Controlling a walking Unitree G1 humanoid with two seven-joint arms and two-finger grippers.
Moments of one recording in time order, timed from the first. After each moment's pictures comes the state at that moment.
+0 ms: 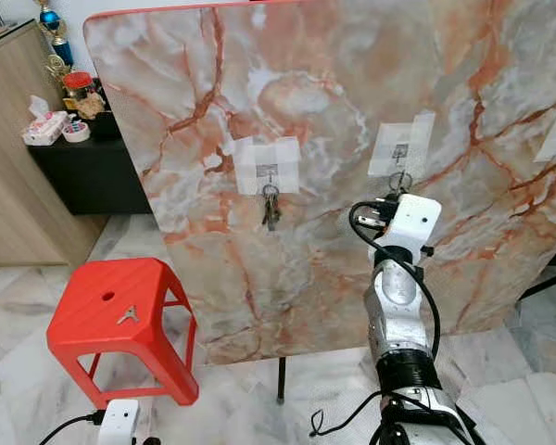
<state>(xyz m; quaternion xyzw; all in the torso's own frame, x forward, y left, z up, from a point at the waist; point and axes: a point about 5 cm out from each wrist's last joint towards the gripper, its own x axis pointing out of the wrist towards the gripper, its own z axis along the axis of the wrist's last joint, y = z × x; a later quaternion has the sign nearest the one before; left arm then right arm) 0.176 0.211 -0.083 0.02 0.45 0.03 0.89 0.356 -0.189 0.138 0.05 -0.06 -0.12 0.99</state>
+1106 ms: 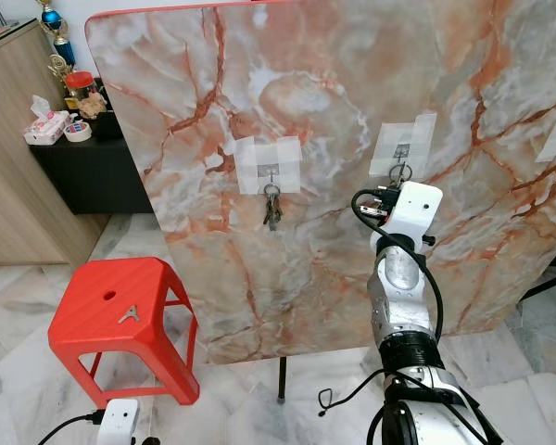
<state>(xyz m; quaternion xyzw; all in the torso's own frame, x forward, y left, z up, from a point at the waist) 0.176 0.213 -0.082 0.02 0.45 0.03 0.89 0.371 -0.189 0.148 0.05 -0.05 -0.11 0.99</state>
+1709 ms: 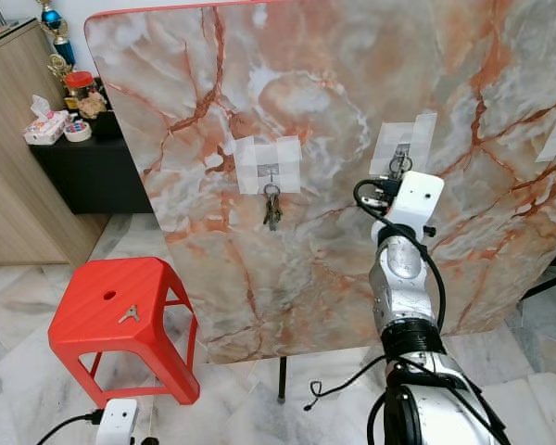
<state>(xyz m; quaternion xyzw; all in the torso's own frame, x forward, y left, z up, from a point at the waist) 0.176 0.214 -0.082 0.02 0.45 0.03 0.89 0.379 -0.189 0.150 0.05 -0.03 -0.10 0.99</state>
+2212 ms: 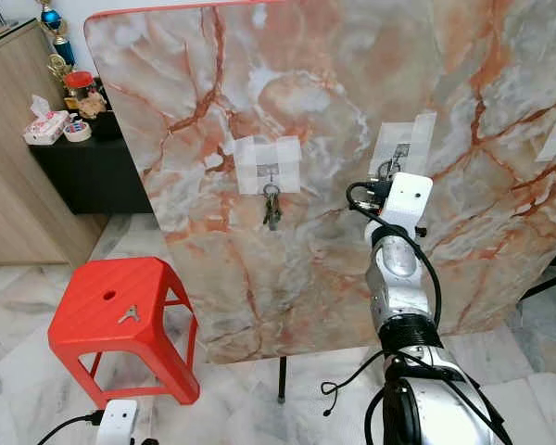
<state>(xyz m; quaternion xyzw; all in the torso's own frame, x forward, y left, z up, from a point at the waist) 0.175 0.214 -0.083 0.02 0.45 0.03 0.89 0.382 -0.186 0.148 0.05 -0.01 -0.08 1.00</state>
